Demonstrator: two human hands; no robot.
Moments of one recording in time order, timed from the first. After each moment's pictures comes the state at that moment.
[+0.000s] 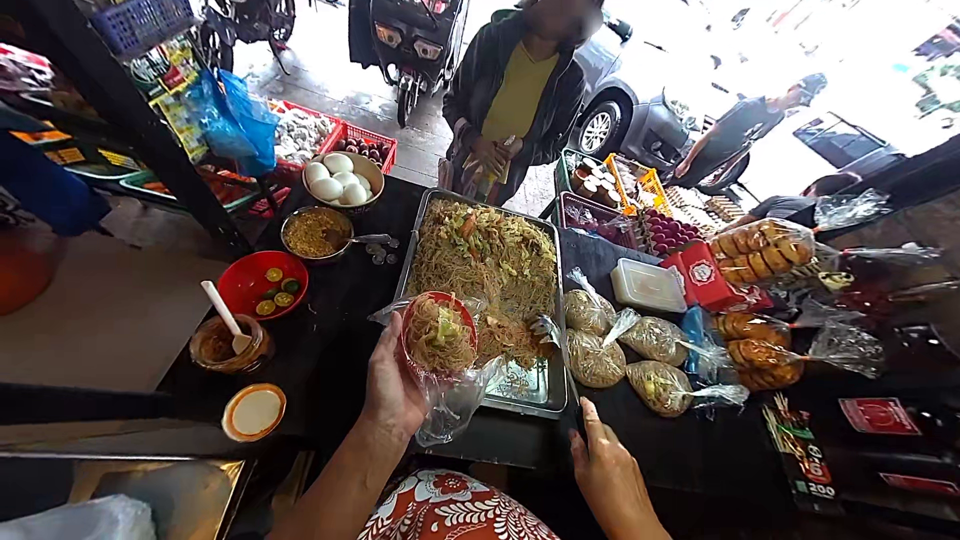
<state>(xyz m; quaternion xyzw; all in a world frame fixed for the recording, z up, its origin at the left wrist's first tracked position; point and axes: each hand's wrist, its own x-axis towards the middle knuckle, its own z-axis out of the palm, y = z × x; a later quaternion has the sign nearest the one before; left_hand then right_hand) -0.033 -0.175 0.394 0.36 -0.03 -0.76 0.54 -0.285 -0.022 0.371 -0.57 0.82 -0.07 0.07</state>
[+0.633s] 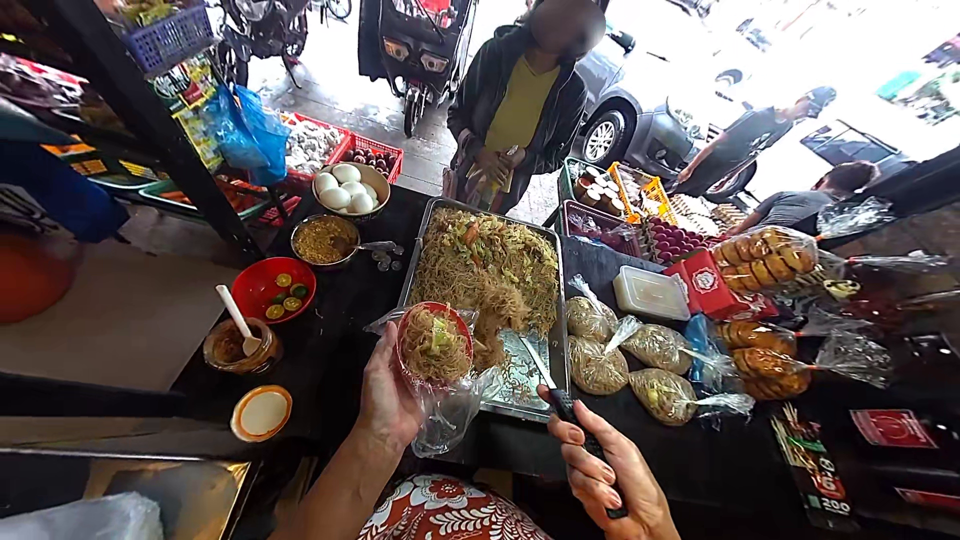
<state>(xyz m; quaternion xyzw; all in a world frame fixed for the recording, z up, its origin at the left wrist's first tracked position) -0.026 -0.169 0.396 0.36 -0.03 -0.76 0.55 -0.264 -0.053 0.432 0.01 0.31 -0.55 0.78</state>
